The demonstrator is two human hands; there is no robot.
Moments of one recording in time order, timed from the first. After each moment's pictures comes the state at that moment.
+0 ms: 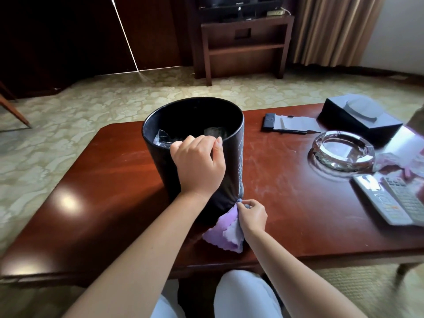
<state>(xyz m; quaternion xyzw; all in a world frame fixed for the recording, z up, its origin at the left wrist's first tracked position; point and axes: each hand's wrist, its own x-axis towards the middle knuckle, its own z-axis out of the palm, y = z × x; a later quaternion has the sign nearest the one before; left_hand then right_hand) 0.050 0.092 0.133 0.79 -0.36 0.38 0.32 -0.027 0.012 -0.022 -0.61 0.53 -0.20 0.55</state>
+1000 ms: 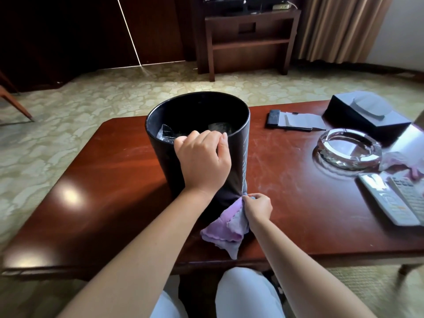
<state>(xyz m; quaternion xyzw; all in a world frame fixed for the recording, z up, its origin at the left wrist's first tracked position) 0.050 0.091 0.132 0.78 -0.36 0.40 0.32 -0.018 0.002 -0.010 -0.59 0.57 -0.18 0.55</state>
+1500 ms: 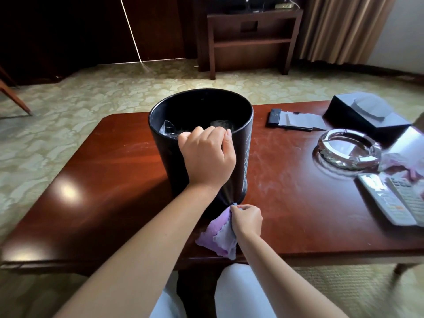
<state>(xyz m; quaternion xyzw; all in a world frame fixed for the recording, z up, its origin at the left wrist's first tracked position) 0.050 0.089 0.132 0.78 -0.36 0.40 0.32 -0.030 0.043 -0.013 -0.61 0.56 -0.14 0.54</state>
